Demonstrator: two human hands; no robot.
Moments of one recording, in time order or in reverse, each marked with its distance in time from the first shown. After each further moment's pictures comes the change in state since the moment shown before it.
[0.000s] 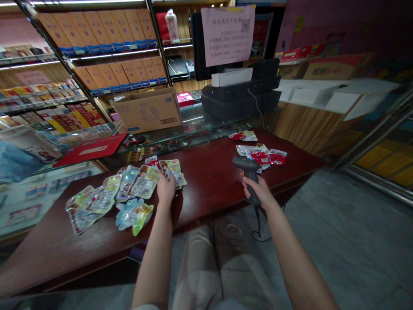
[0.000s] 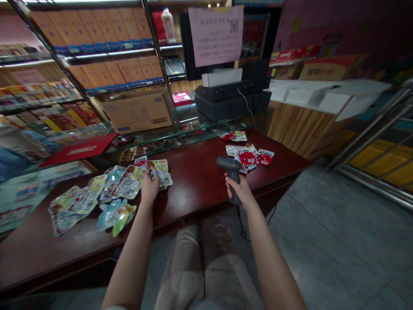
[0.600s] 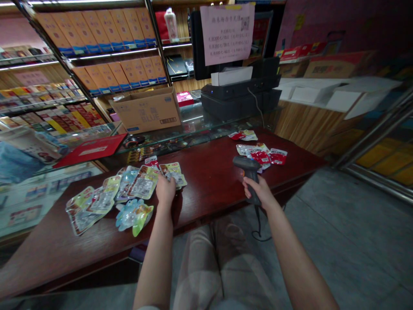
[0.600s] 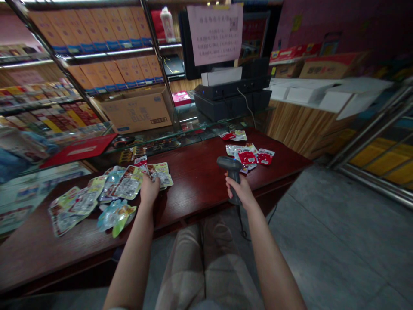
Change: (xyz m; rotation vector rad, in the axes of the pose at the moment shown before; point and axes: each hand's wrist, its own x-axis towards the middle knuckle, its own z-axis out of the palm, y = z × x) left_hand -0.006 0.006 -0.004 0.135 -0.029 -0.009; right_hand 0.001 0.002 -0.001 0.018 -0.001 -0.002
